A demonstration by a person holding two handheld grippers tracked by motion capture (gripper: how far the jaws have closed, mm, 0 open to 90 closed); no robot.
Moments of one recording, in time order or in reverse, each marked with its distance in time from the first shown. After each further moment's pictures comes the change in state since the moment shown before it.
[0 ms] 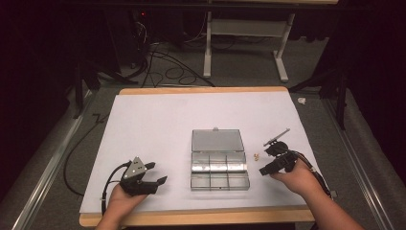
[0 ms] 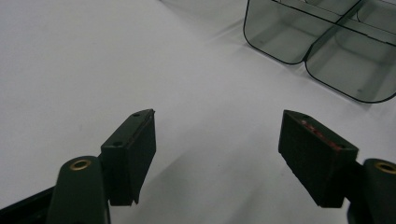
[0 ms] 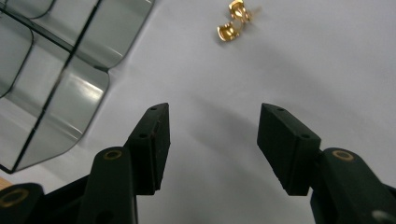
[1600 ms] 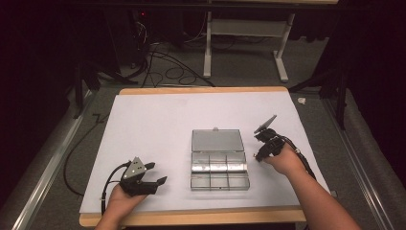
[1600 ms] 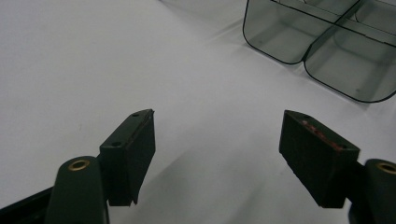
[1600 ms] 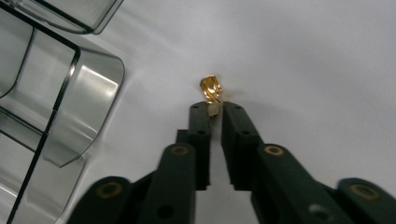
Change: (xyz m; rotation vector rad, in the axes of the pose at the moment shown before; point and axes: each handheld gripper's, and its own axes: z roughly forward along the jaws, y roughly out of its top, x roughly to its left) left arm 0.000 0.000 -0.001 -0.001 -0.002 -0.002; right arm -0.016 0.054 0.026 0.086 0.018 0.030
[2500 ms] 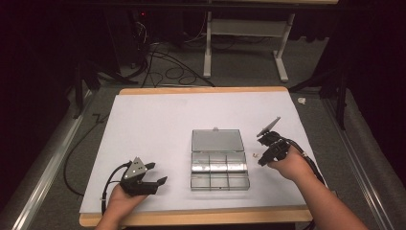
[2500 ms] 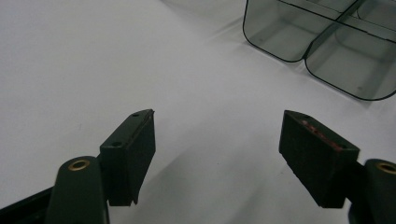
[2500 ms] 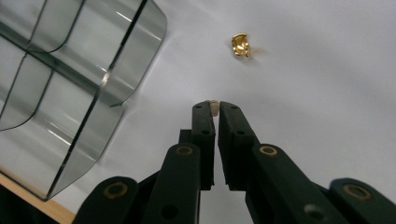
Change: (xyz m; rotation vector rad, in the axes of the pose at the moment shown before) left arm -0.001 0.000 0.001 0.011 0.004 0.008; right arm 0.014 -0.020 -0.026 0.010 0.025 -0.043
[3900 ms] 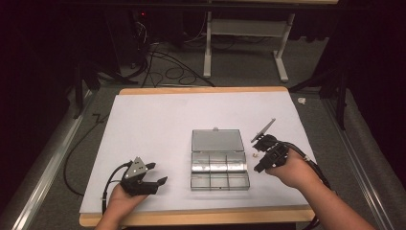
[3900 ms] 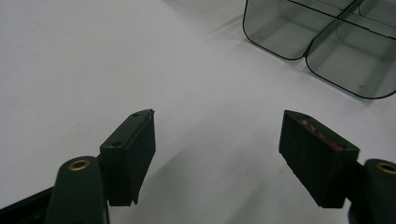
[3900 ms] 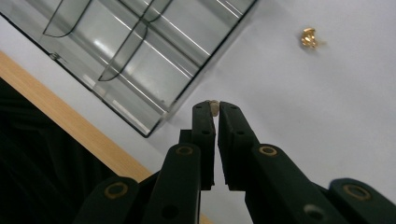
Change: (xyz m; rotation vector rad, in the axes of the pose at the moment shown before) left arm 0.001 0.001 0.001 0.013 -0.004 -0.002; right arm 0.046 -0.012 -0.038 0.019 0.020 -0.128
